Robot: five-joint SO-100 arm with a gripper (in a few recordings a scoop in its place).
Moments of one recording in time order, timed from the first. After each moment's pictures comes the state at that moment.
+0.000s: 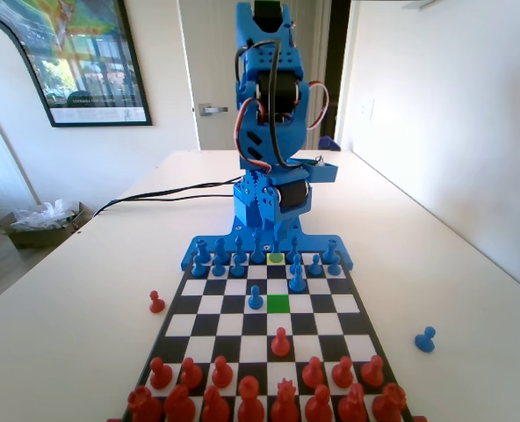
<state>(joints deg) -2.5 122.1 156.1 49.4 -32.7</state>
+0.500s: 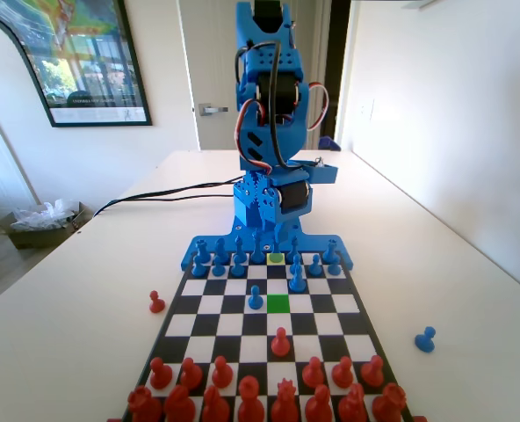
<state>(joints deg) -2.5 122.1 157.5 48.5 -34.2</state>
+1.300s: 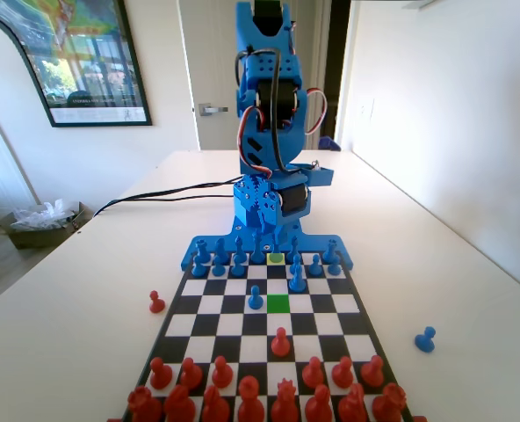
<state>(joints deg) -1.9 122.1 160.4 44.4 -36.7</state>
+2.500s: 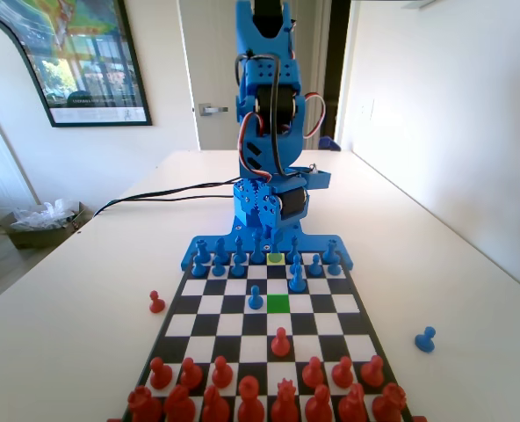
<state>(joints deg) -1.1 120.8 159.6 44.1 -37.4</state>
